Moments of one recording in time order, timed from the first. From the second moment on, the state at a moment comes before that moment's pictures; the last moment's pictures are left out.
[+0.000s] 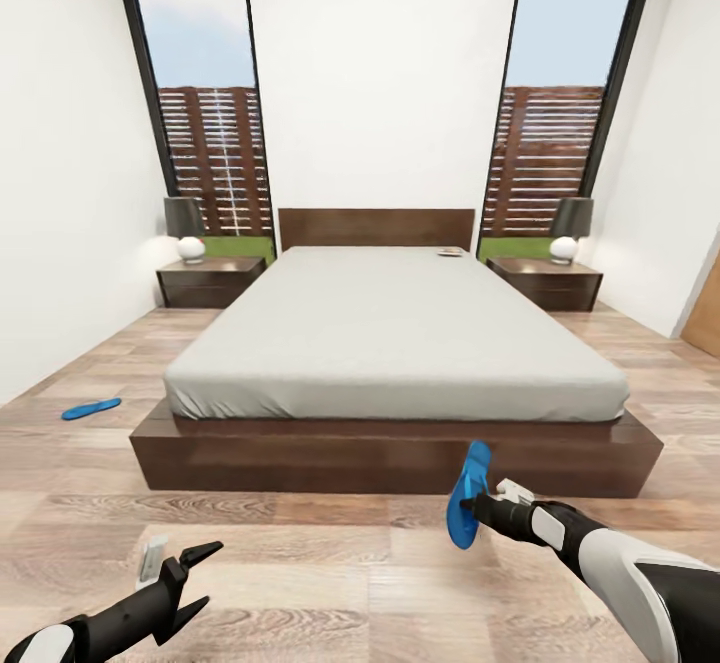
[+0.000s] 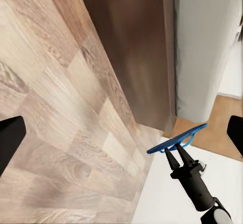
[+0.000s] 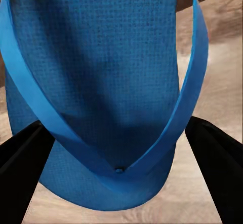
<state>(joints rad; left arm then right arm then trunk) -0.18 0.19 0.33 -0.95 1.12 0.97 -0.24 -0.88 -0.16 -0.04 0.05 -0.34 0.27 0.41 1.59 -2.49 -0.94</state>
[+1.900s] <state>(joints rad) -0.18 0.19 0.33 -0.95 1.12 0.97 -0.24 -0.88 -0.14 -0.04 0.05 -0.34 0.27 0.41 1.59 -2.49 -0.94</state>
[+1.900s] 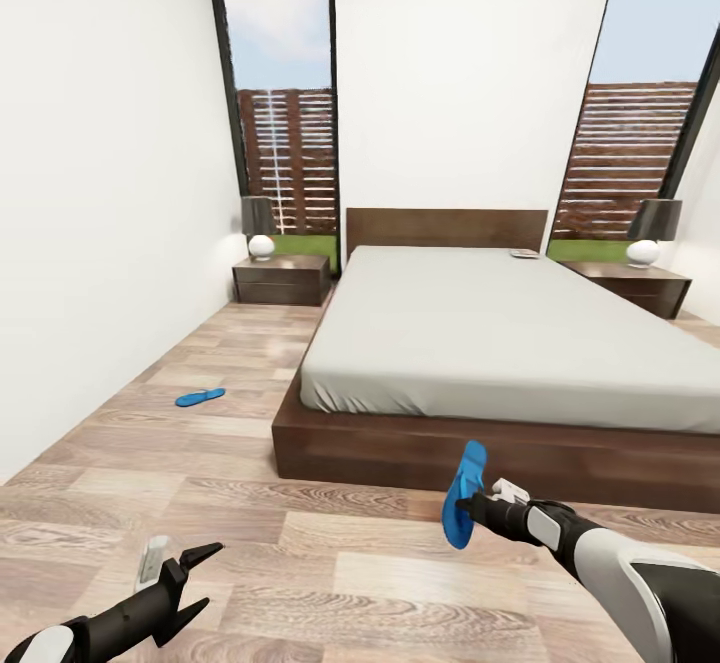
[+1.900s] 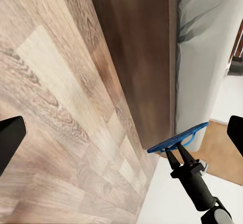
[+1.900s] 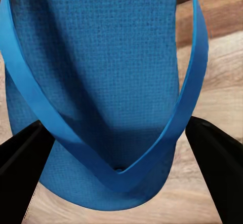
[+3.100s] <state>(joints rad) -0.18 0.19 0.33 -0.95 1.12 0.97 -0.24 -0.88 -0.14 -0.04 0.05 -0.34 0.26 0.41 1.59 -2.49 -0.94</state>
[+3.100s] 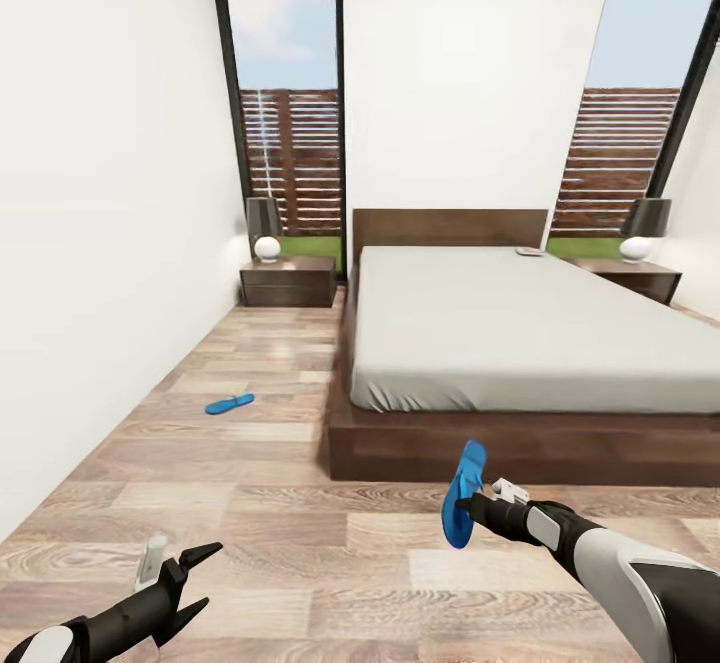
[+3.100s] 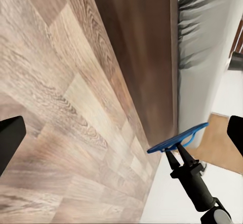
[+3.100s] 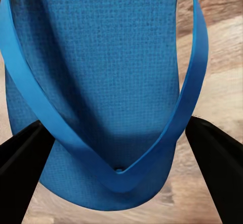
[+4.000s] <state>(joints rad) -0.18 0.19 0.33 -0.95 1.12 0.97 -0.24 -0.88 -0.14 -0.04 0.05 -0.34 0.27 0.41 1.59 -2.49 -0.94</state>
